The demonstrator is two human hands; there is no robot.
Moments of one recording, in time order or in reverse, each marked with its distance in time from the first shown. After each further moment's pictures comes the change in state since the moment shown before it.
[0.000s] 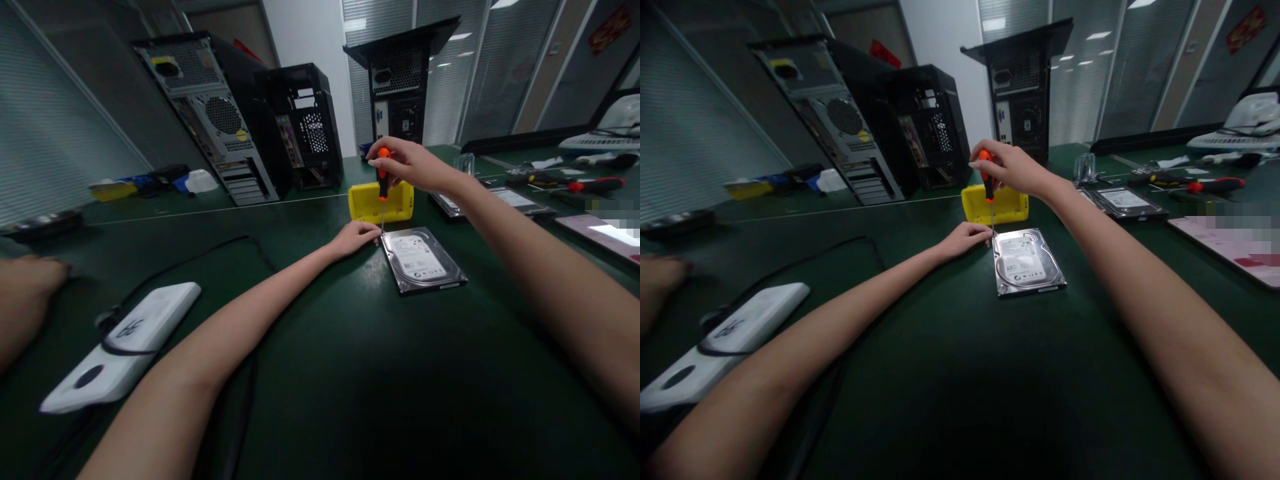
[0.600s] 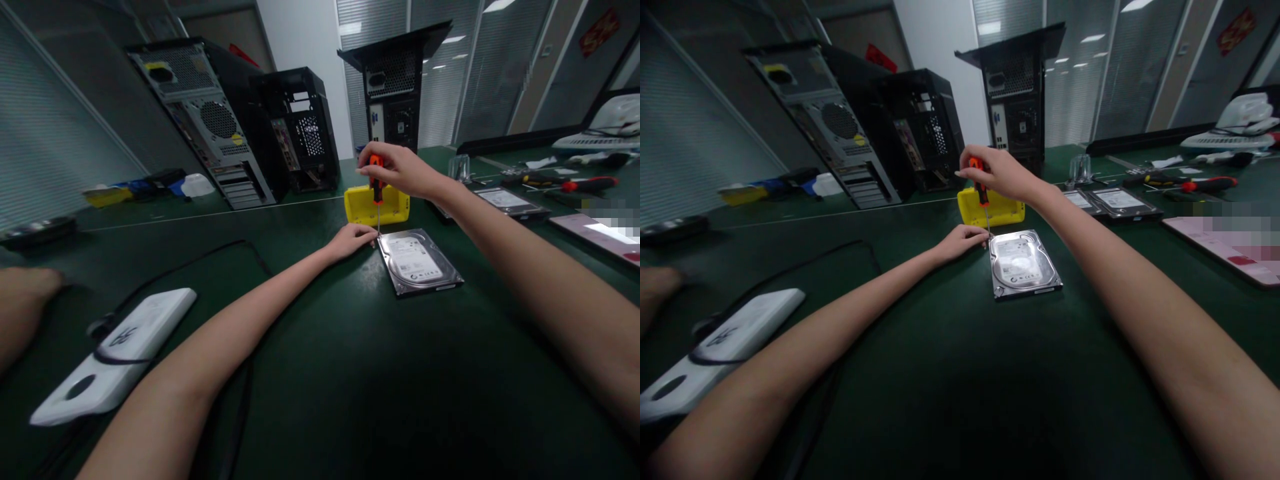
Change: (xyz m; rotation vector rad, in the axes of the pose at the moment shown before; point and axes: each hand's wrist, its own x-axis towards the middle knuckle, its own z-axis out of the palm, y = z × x) left_hand 0.000 0.005 -0.001 0.028 0.009 -0.017; right_hand 0.004 -0.008 0.005 -0.189 0.056 -0.131
